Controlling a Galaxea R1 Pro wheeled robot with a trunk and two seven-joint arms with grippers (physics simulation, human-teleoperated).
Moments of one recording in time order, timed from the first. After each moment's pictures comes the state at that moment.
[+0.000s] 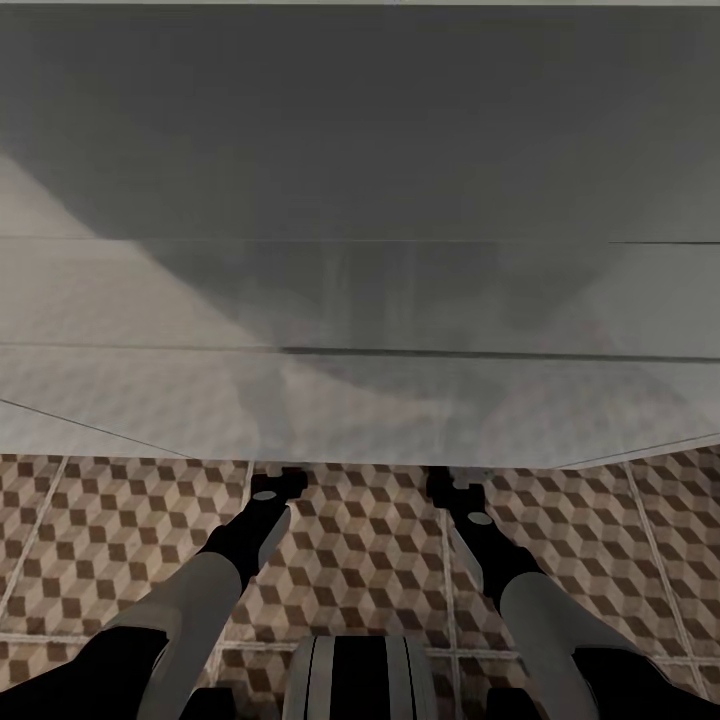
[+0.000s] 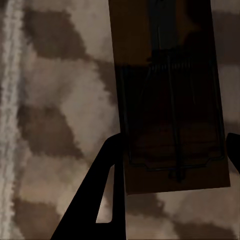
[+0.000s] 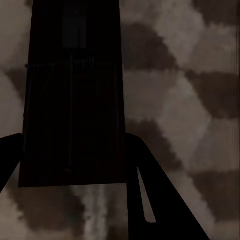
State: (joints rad) left arm -0.88 -0.15 -0.03 -0.40 -0.02 0.10 0.28; right arm -0.82 0.09 -0.06 -0.38 0.09 -0.09 -0.15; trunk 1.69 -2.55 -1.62
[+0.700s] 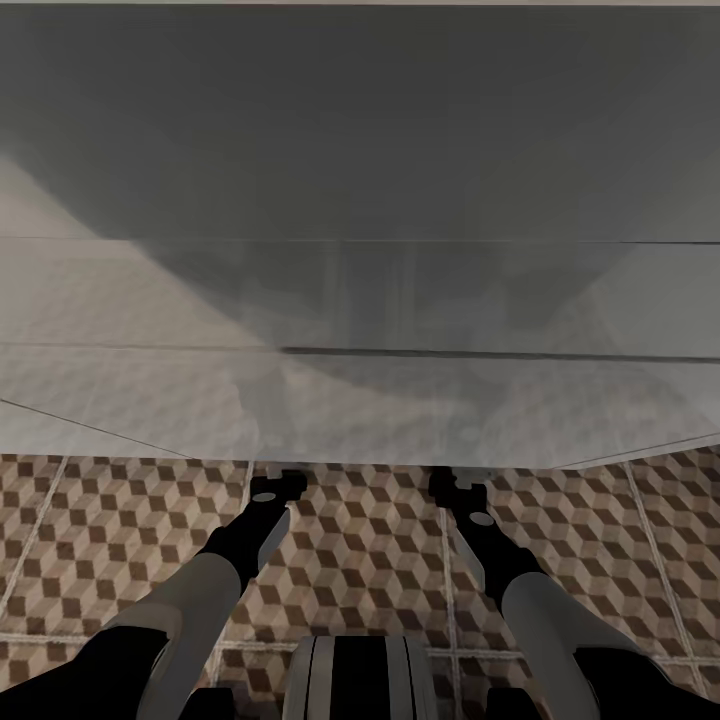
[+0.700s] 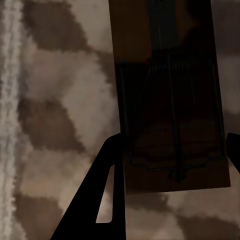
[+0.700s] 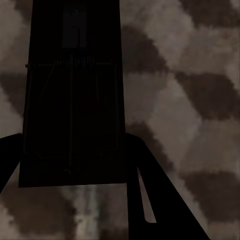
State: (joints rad) left arm -0.88 -0.15 -0.04 -0.38 -0.02 0.10 0.28; right arm -0.82 0.09 -0.06 -0.37 0.09 -0.10 -0.15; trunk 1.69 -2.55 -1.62
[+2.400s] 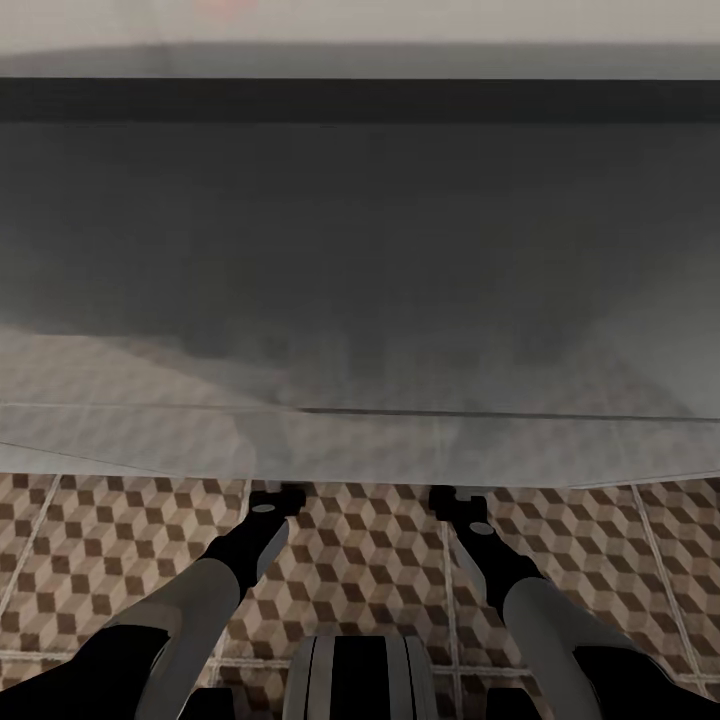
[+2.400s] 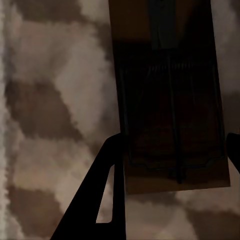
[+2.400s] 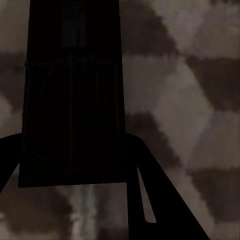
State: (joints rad) left arm -0.88 -0.14 -0.04 -0.30 -0.01 0.10 0.28; right arm -0.82 0.08 -0.06 -0.31 0.09 -0.09 -0.15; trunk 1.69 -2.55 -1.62
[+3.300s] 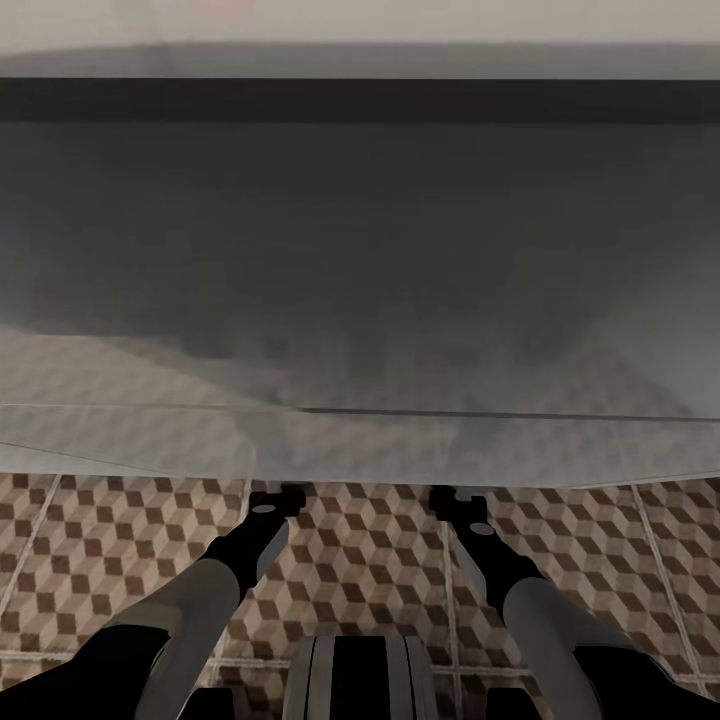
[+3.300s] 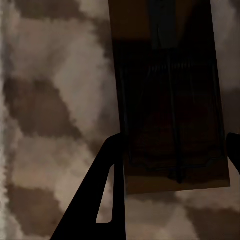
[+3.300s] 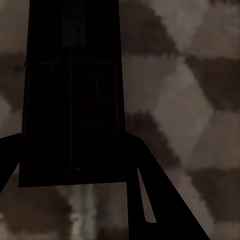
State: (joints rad) left arm -0.88 -0.14 -0.04 -0.30 -0.01 0.10 0.28; right arm -0.82 0.08 -0.06 -0.30 0.09 -0.10 -0.15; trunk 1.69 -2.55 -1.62
